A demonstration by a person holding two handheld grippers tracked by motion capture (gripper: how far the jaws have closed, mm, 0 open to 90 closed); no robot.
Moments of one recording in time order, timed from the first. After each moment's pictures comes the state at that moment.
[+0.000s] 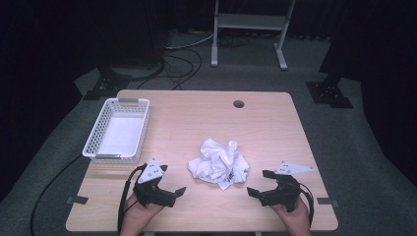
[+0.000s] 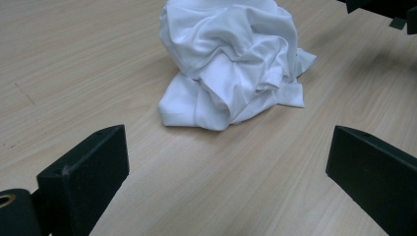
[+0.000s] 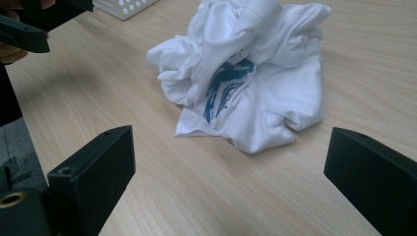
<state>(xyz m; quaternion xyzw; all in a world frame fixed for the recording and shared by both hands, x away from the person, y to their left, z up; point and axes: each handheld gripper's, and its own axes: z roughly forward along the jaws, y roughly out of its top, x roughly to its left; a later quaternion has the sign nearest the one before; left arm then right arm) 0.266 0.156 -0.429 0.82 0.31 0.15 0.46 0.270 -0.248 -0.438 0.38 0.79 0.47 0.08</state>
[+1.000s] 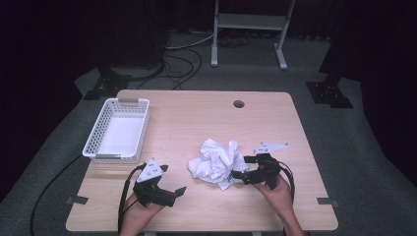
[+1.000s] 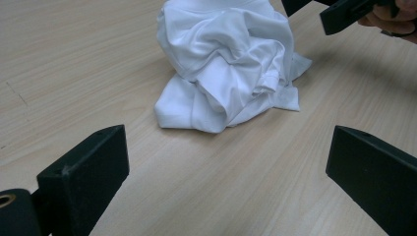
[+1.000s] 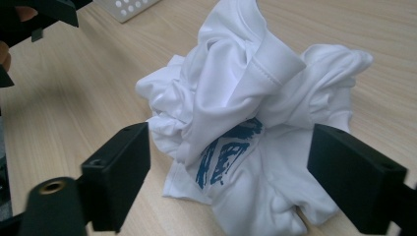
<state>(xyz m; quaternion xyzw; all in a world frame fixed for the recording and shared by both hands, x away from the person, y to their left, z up) 0.268 0.158 -0.432 0.81 0.32 0.14 0.47 0.330 -0.205 -0.432 0.36 0.82 0.45 0.05</state>
